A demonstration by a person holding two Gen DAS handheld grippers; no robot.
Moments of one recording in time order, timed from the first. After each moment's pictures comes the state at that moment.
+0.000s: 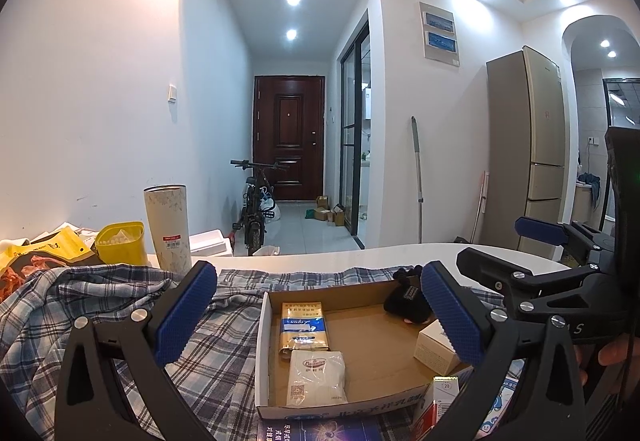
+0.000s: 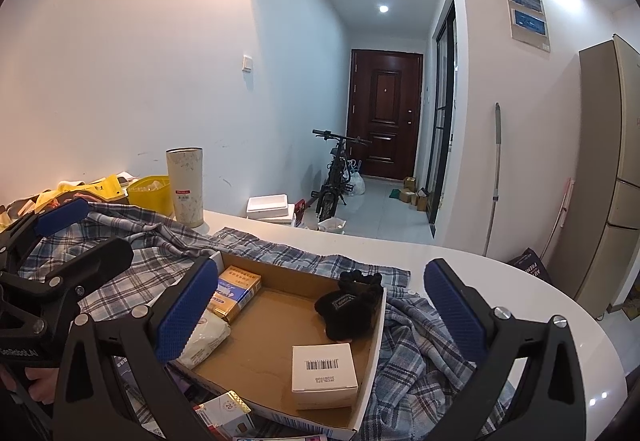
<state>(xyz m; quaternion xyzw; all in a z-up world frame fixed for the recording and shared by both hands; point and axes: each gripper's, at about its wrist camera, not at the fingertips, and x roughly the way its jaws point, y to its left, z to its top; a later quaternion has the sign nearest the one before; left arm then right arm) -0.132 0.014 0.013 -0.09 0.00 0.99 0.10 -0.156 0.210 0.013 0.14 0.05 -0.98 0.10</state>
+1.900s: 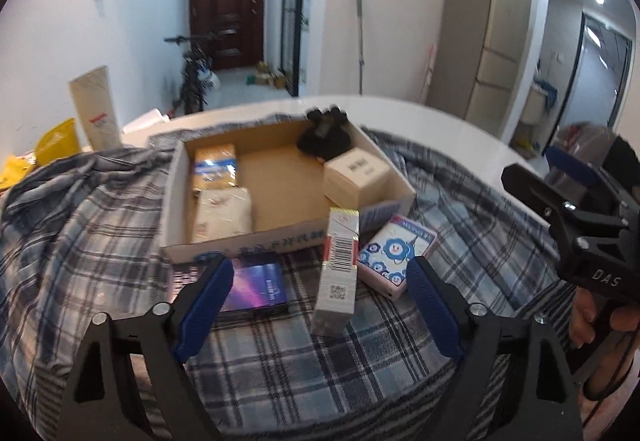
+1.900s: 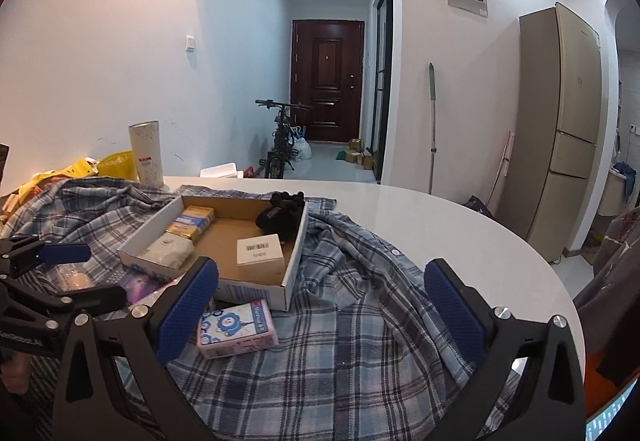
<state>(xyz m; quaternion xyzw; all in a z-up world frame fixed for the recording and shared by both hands) -0.115 0.066 -0.032 -0.36 0.04 0.91 0.21 -0.053 0.265 0.000 0.20 0.02 -0.98 -0.01</state>
